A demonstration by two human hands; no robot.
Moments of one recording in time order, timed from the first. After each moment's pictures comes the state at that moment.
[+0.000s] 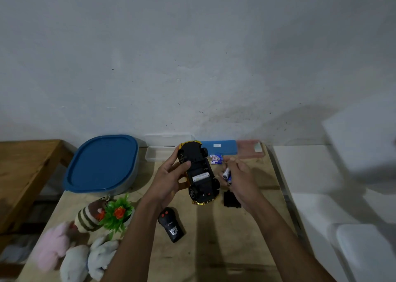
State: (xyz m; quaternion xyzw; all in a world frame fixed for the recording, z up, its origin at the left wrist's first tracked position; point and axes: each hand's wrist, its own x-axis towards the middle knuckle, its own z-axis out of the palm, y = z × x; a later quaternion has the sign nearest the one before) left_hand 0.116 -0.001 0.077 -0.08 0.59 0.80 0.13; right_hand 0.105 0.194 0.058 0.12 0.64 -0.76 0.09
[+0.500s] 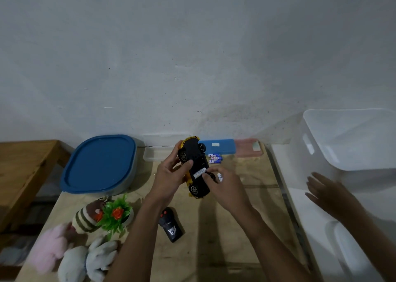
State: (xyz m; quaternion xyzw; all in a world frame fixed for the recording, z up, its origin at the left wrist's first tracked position) left_hand 0.115 0.008 0.073 -0.06 0.65 0.76 0.05; right_hand 0.127 0.176 0.062 0.04 0.86 -0.50 0.06
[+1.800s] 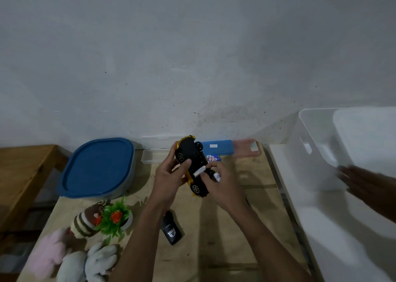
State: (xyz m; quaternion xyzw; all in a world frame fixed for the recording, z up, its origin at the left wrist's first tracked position) left_hand 0.115 0.014 0.074 -0.08 0.65 0.75 0.03; right_hand 0.125 0.172 0.060 0.04 0.83 -0.56 0.06
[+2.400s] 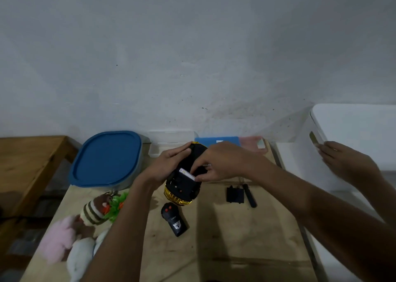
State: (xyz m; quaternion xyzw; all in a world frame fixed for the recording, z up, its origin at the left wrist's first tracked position) left_hand 0.101 -0.018 0.111 -0.07 0.72 0.66 0.19; right_hand 0.077 0.172 0.144 -0.45 0.88 -0.09 0.09
